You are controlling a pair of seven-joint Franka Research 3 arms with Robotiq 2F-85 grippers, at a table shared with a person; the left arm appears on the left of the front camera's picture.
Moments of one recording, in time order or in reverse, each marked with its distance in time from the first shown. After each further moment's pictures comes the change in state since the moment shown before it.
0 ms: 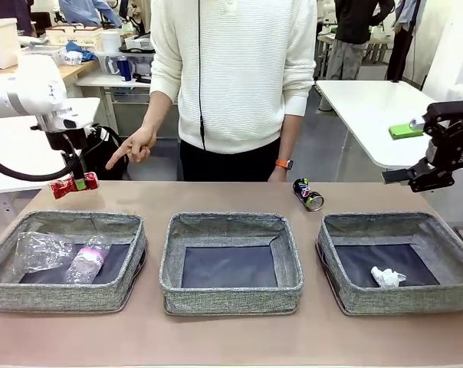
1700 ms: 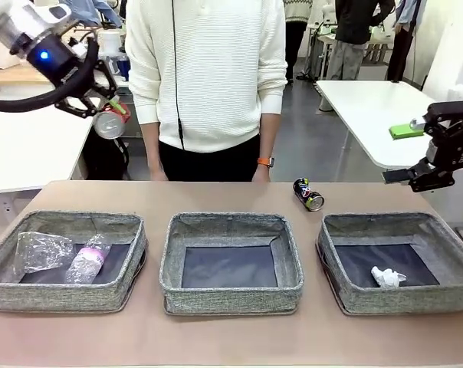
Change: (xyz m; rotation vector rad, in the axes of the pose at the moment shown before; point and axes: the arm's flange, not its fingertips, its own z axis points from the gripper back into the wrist) left arm -0.005 -0.249 0.181 -0.523 -0.370 1.075; right arm 0.000 0.000 0.000 0.000 0.000 0.000
